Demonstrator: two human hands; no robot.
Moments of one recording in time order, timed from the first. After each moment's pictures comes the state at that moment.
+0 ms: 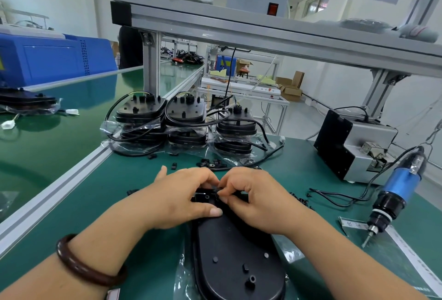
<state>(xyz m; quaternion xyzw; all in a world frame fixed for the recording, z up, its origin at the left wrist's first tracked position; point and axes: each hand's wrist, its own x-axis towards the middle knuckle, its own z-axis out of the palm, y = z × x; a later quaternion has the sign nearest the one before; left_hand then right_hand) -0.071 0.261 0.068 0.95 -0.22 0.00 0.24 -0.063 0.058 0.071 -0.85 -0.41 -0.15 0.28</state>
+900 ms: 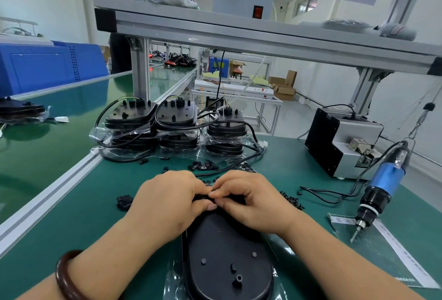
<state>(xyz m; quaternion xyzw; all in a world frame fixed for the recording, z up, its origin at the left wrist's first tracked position) -0.087 0.240 0.070 0.97 -0.15 0.15 0.12 -0.058 0.047 0.061 -0.82 -0.43 -0.15 0.35</state>
